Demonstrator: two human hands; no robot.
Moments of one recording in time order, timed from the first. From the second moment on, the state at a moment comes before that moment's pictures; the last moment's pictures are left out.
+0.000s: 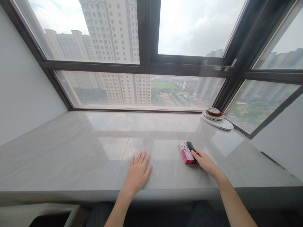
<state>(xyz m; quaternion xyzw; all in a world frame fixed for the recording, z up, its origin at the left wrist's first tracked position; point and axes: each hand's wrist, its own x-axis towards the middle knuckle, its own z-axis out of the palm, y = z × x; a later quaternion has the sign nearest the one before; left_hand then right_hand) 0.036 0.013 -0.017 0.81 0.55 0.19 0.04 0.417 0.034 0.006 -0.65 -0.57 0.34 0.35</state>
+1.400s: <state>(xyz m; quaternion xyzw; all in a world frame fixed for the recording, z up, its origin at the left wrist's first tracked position) -0.013 0.058 0.009 0.58 0.76 0.29 -0.01 0.273 -0.004 -0.008 -0.63 -0.56 0.37 0.39</state>
